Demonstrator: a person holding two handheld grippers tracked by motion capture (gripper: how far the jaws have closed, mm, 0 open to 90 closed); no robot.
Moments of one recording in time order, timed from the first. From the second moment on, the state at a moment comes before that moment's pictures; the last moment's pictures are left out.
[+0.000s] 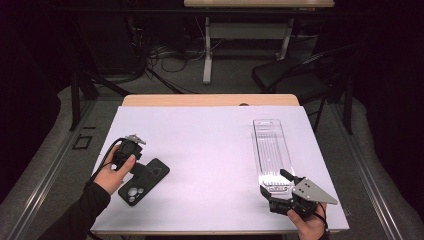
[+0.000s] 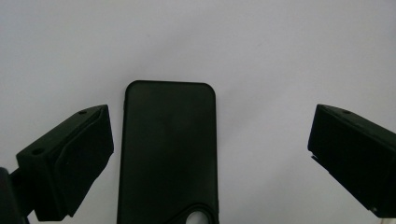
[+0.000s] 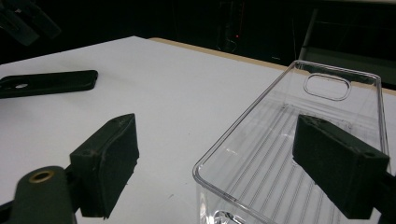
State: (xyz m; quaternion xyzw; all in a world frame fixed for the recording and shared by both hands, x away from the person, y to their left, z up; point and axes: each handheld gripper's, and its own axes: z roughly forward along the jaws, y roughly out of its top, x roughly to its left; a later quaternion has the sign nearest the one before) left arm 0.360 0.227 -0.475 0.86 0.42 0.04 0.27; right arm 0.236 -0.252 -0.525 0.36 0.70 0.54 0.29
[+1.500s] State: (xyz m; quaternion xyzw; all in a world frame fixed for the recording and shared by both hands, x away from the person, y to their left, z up) left arm 0.368 0.230 -0.521 0.90 0.42 0.02 0.12; right arm 0.237 -0.251 -0.527 0.36 0.70 0.54 0.28
